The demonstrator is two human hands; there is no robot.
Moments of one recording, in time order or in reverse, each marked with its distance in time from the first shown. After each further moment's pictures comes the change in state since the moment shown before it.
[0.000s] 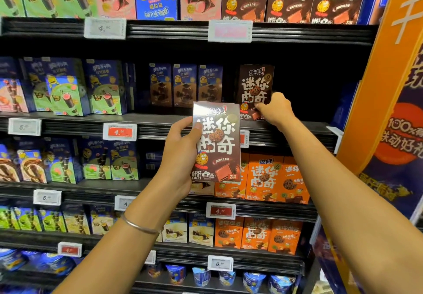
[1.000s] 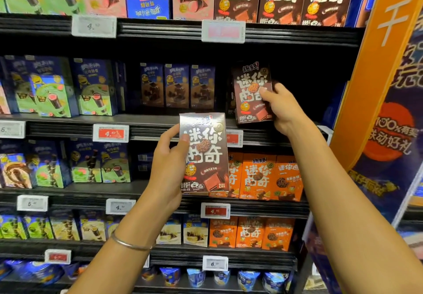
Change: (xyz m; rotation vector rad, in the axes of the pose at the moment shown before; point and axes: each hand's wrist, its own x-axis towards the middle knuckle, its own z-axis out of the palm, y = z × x) left_hand -0.001 -0.021 -0.019 -0.014 -0.002 0.045; right_hand -0.029 -0.012 -0.037 0.641 -0.105 0.083
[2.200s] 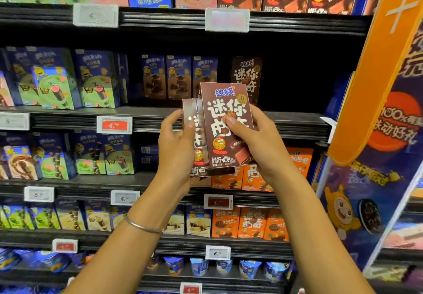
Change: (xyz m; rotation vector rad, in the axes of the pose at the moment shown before) left_hand 0.000 0.006 0.014 -0.043 0.050 0.068; right_hand -0.159 -0.014 0.044 0.170 -0.253 -0.084
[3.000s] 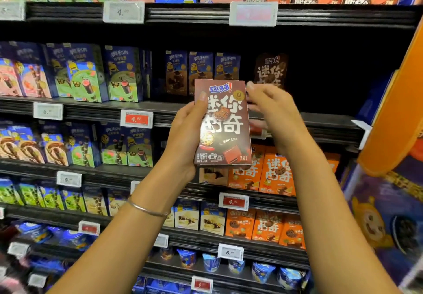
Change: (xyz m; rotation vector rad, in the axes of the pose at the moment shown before) left_hand 0.003 0.031 -0.004 0.048 -0.087 -0.131; right_hand 0.056 -0.008 0.002 -0.231 0.003 -0.053
